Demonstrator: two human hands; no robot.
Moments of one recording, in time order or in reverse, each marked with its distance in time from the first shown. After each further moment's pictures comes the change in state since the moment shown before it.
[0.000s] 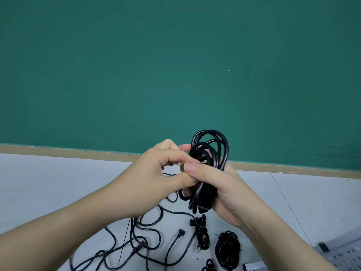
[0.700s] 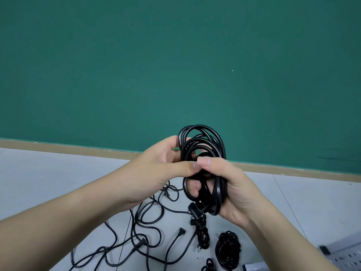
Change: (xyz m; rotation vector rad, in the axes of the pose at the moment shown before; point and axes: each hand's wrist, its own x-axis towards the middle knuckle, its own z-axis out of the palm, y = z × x) left_hand 0.009 -0.002 0.000 -0.497 -0.118 -0.094; right_hand -0.002 -0.007 0.002 0.228 -0.121 0.118
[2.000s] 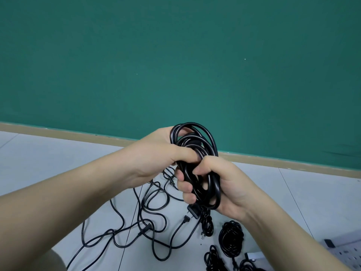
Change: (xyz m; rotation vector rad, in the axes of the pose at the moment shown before) left_hand 0.003 0.000 -0.013 0.080 0.061 -0.115; right_hand 0.011 0.021 0.008 -0.032 -0.081 0.171
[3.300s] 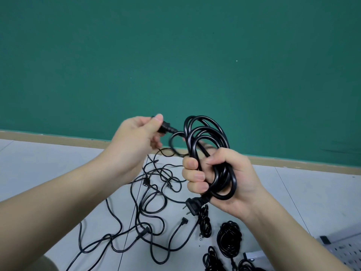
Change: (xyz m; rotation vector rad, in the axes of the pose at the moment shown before) left_hand 0.016 -0.012 -0.018 -0.246 0.588 0.027; right_hand -0.009 -0.011 -0.016 0.273 -0.144 -0.090
